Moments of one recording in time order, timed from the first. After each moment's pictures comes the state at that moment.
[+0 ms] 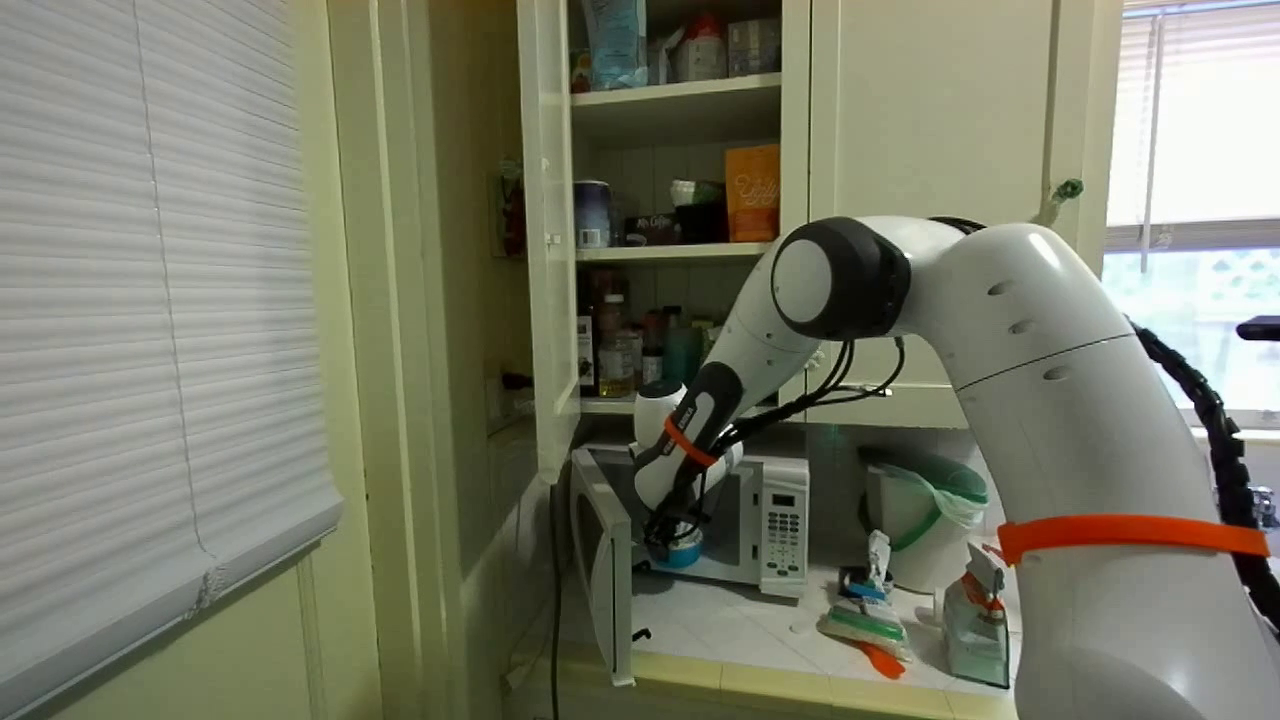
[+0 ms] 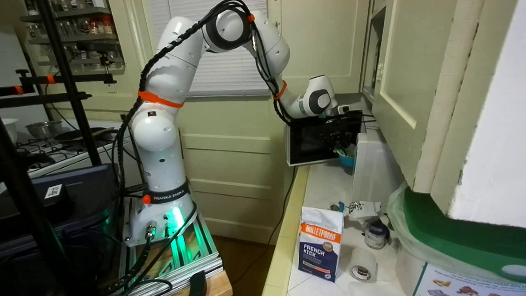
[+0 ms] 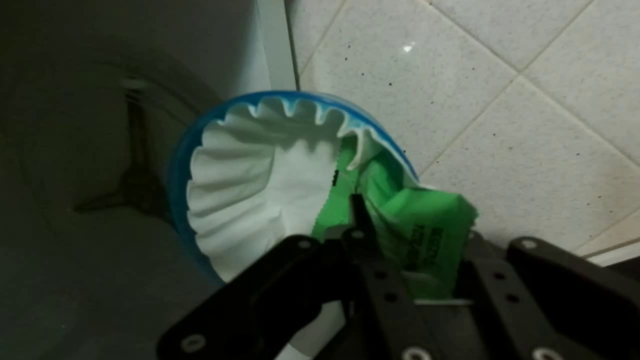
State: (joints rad) arm -0.04 0.46 -0.06 -1.95 -0.41 2.72 -0.37
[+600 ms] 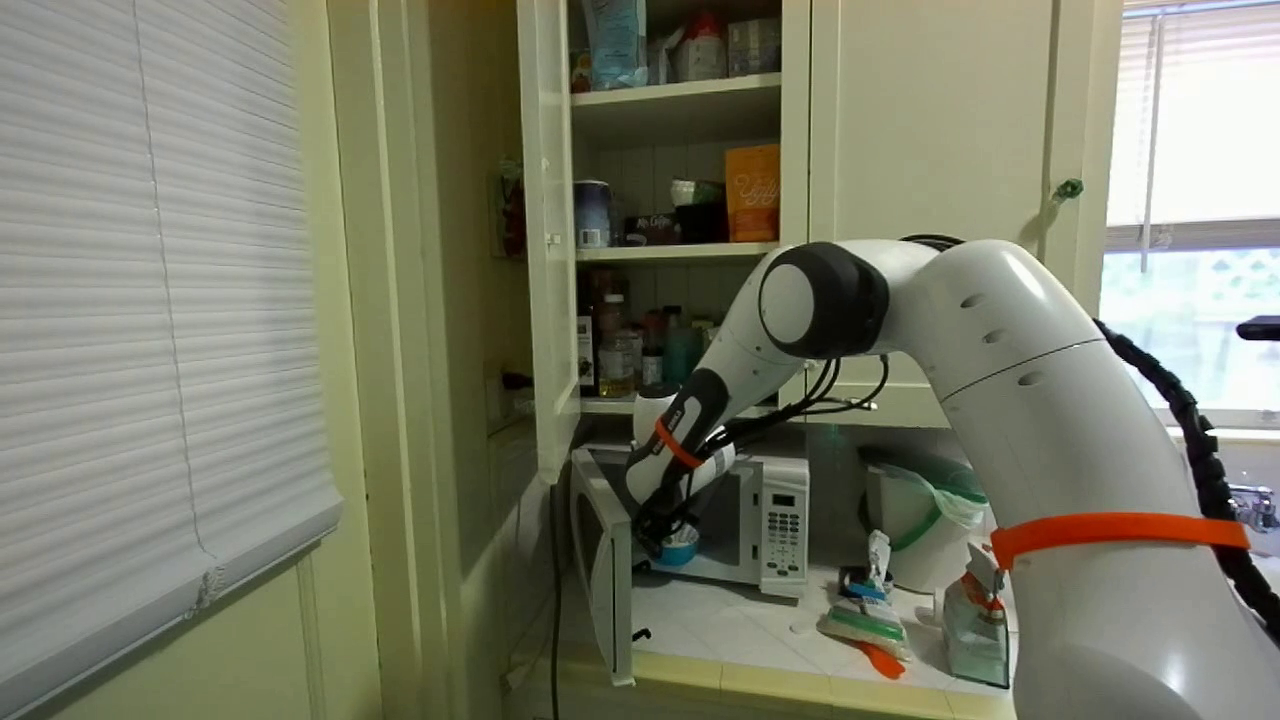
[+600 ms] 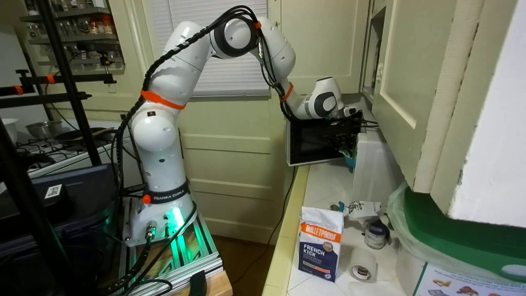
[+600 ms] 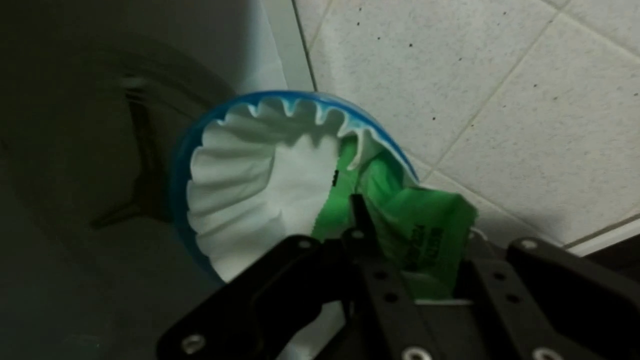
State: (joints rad) arm -0.05 0.54 -0.06 -1.85 -0.33 2.72 -0.32
